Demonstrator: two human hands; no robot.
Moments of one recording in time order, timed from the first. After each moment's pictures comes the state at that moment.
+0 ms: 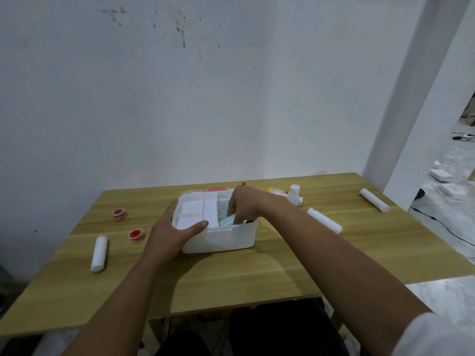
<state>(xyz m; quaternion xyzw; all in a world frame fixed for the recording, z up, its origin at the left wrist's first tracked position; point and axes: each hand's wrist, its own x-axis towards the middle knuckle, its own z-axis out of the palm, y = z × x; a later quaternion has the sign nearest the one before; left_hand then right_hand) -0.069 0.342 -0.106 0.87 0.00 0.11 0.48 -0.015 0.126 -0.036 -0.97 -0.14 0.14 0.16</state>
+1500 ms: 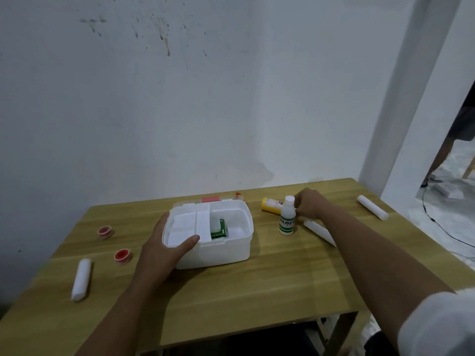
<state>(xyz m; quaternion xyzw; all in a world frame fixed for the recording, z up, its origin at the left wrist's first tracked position) -0.045 0.346 -0.128 0.86 -0.01 0.11 0.50 0.048 -0.059 -0.089 -0.98 0.07 0.03 0.20</state>
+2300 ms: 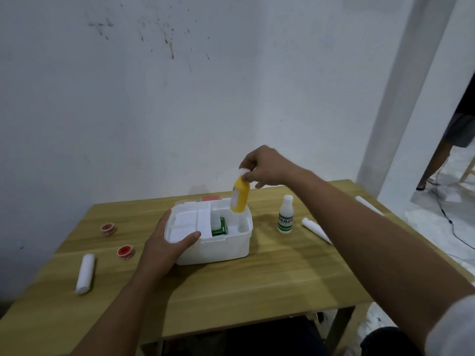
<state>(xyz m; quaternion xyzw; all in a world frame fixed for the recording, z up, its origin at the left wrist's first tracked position) -0.043 0.349 -0.126 0.85 -0.02 0.09 0.52 0.021 0.053 0.035 -0.94 -0.13 -0.04 0.32</state>
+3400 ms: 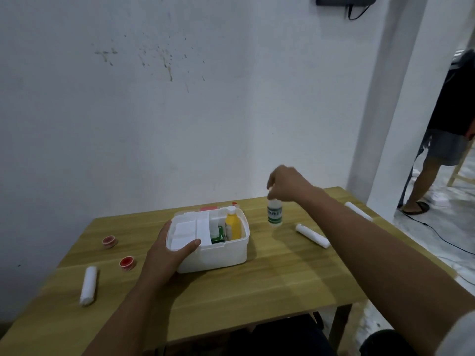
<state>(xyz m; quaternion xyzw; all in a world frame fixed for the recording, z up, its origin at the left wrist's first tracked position) -0.047 0.348 -0.122 0.86 -0.02 0.08 0.51 -0.009 0.019 0.024 -0.98 0.02 -0.08 0.17</state>
